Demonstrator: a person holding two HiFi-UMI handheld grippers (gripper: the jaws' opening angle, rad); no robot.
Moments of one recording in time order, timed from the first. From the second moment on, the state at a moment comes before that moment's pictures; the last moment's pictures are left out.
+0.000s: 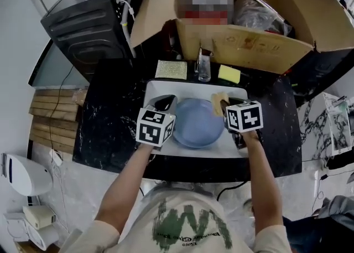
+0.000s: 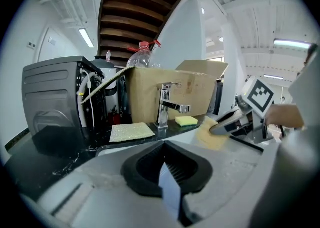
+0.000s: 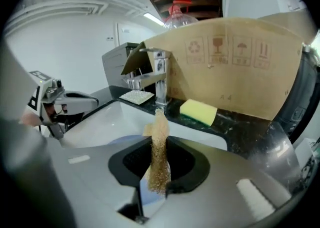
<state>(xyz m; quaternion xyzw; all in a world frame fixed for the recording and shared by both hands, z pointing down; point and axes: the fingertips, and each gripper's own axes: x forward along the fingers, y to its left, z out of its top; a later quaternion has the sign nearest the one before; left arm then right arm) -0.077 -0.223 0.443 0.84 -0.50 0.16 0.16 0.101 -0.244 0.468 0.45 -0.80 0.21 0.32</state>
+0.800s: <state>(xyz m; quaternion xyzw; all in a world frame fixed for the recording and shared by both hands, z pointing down) -0.096 -0.225 0.401 0.83 -0.53 0.13 0.14 0.122 -0.233 0.360 0.56 -0.81 0.10 0.14</state>
